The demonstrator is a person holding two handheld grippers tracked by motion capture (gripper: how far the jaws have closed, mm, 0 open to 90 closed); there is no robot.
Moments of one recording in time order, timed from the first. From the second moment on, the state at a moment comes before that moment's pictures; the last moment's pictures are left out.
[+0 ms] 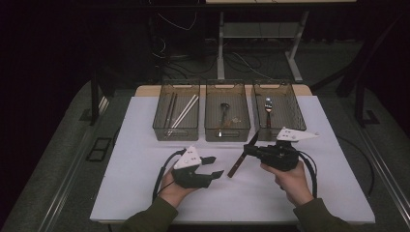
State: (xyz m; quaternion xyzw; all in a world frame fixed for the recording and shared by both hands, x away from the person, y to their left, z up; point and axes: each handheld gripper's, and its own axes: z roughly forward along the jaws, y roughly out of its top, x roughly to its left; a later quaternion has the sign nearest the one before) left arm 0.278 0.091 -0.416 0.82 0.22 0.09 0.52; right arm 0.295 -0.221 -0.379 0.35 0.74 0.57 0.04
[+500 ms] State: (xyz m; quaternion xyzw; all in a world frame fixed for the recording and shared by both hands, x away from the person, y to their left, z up) left arm 0.268 0.152 -0.431 0.80 0.26 0.09 0.53; right arm 0.303 -0.255 -0.370 0.37 0.75 0.54 0.08
